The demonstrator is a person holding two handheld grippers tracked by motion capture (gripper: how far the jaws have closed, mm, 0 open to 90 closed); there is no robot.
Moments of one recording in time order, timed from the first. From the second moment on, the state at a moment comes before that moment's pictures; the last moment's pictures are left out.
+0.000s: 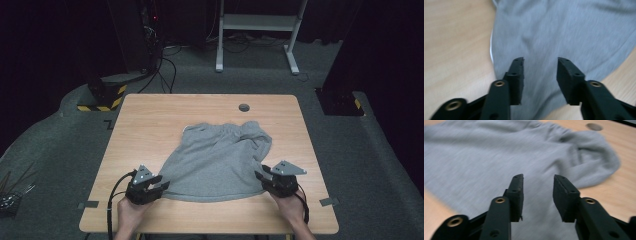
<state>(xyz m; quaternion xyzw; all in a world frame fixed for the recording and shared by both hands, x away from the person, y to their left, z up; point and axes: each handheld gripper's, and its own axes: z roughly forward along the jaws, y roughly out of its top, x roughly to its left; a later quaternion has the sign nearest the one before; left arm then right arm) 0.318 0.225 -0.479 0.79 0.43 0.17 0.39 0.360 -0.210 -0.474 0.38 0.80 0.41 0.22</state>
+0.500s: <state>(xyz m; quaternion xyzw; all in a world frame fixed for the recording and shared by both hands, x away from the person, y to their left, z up) 0.352 0.186 -0.512 0.83 0.43 0.15 0.32 0.363 -0.180 -0.511 0.33 0.88 0.32 0.15</state>
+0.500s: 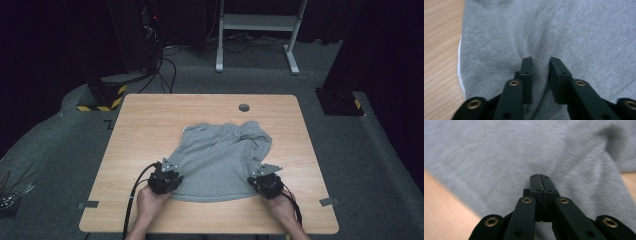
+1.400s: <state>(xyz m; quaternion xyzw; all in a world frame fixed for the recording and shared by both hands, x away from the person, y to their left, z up) 0.357 0.190 -0.520 0.80 0.46 0.19 0.34 0.424 -0.209 -0.506 0.45 0.81 0.34 0.17</state>
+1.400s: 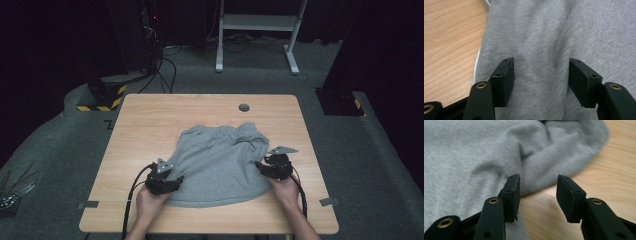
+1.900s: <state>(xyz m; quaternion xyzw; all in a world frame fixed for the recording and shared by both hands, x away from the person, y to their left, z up) 0.349 0.196 -0.527 0.79 0.45 0.21 0.36 0.440 -0.198 -0.498 0.43 0.83 0.30 0.18</state>
